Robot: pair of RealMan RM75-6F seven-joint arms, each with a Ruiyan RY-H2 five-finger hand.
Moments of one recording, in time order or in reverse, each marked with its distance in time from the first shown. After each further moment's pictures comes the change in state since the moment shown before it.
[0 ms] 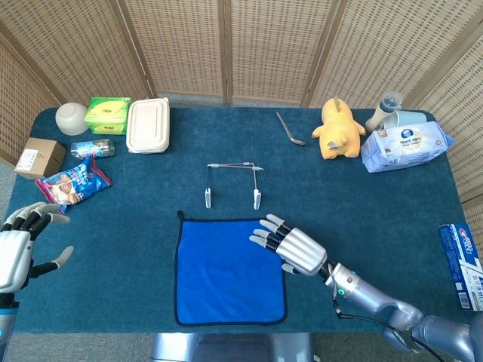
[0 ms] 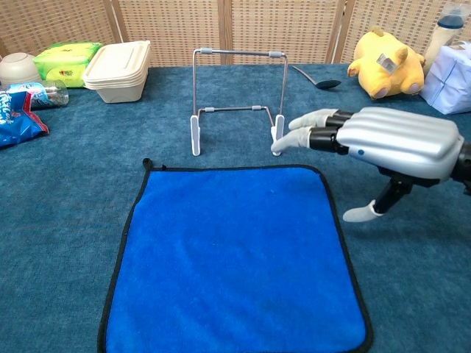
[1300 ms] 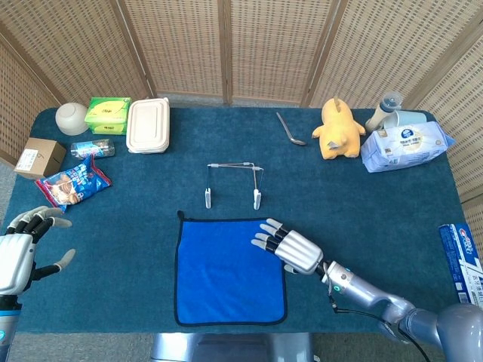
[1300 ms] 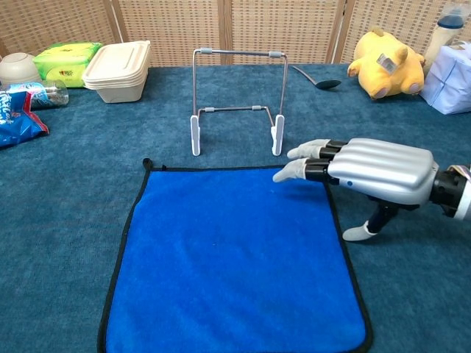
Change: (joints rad) left arm 0.002 -0.029 0.017 0.034 -0.004 0.001 -0.028; right arm 0.044 -0.134 -0.089 0.249 0.020 0.022 0.071
